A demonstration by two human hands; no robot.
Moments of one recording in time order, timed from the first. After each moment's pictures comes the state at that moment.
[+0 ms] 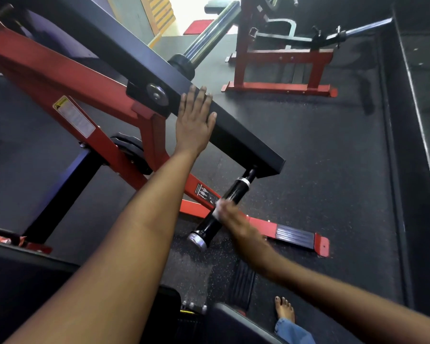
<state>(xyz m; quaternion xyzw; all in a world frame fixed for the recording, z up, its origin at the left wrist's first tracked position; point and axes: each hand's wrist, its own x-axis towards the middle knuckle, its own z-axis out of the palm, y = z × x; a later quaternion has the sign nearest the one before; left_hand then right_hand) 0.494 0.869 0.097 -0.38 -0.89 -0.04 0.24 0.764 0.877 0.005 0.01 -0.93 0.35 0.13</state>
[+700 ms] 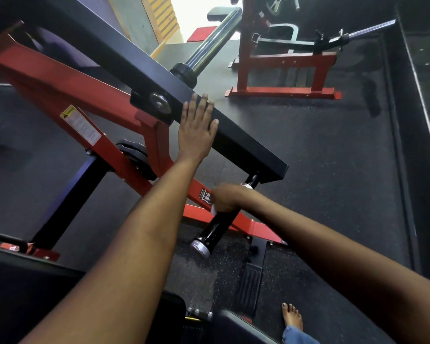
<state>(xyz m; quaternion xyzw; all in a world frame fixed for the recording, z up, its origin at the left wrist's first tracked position) 0.490 0.869 0.098 -0.38 -0.89 -0.05 0.24 0.634 0.912 0.073 0.05 -0.95 0.19 -0.25</state>
